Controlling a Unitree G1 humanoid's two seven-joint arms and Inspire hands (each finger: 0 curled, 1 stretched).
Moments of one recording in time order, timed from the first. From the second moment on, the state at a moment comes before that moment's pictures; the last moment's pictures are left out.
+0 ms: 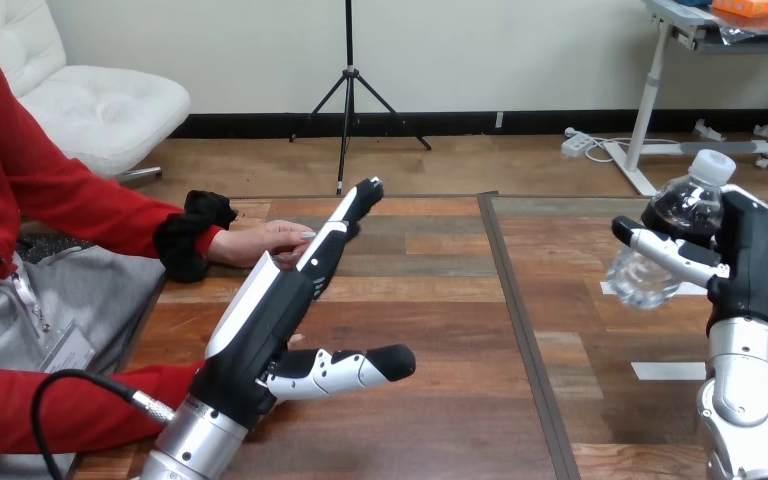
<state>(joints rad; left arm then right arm) -0.07 0.22 -0.09 0.41 0.06 -0.85 -0.29 -0.49 -0.31 -0.17 1.00 -0.08 -0.50 -0.31</state>
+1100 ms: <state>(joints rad) -0.15 0.34 -0.01 0.50 0.38 -0.89 -0.02 -0.26 -0.24 -0.15 0.52 -0.05 -0.40 -0.18</state>
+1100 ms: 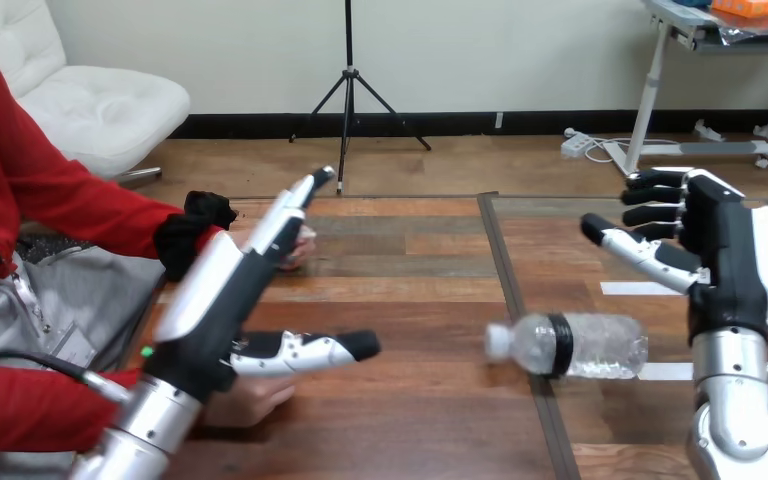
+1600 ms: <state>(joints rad) -0.19 0.46 0.01 0.55 0.45 -0.88 0.07 -0.19 -0.20 -0.11 0.34 -0.08 -0.31 -0.16</state>
